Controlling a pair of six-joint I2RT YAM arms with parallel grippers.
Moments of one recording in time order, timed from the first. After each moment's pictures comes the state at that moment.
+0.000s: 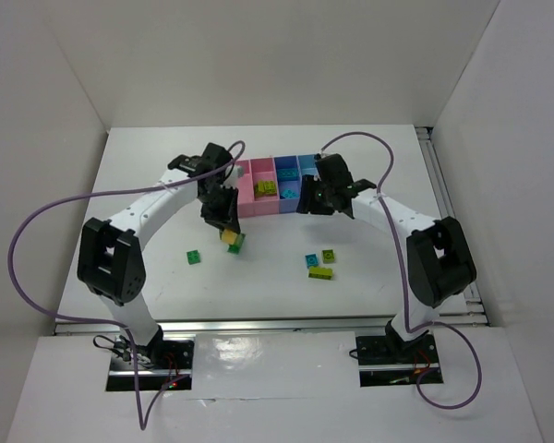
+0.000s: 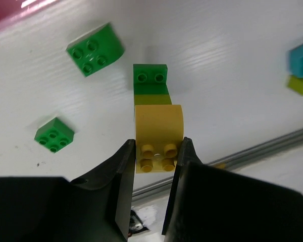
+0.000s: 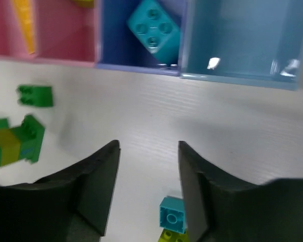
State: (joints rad) left arm -0.40 1.73 1.45 -1.02 0.14 -0.22; right arm 0.45 1.67 1.17 -0.34 -0.05 0.47
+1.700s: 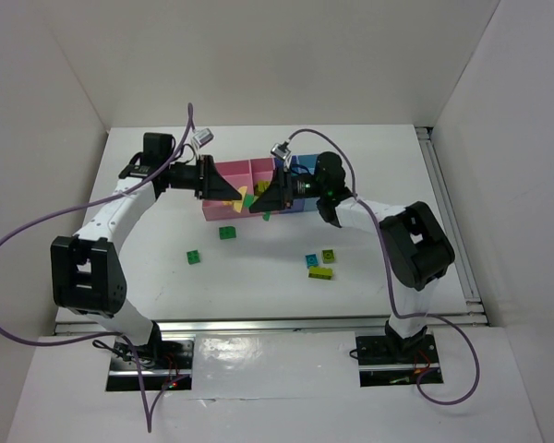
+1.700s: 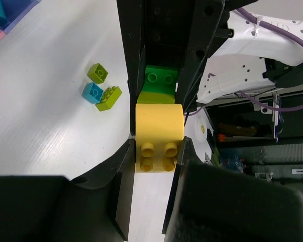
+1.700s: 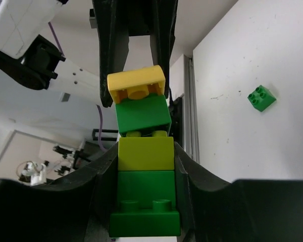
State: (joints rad) left arm -0.09 1.59 1.29 -0.43 1.27 -0.29; right arm 0.49 1.83 1.11 0.81 -1.18 1.05
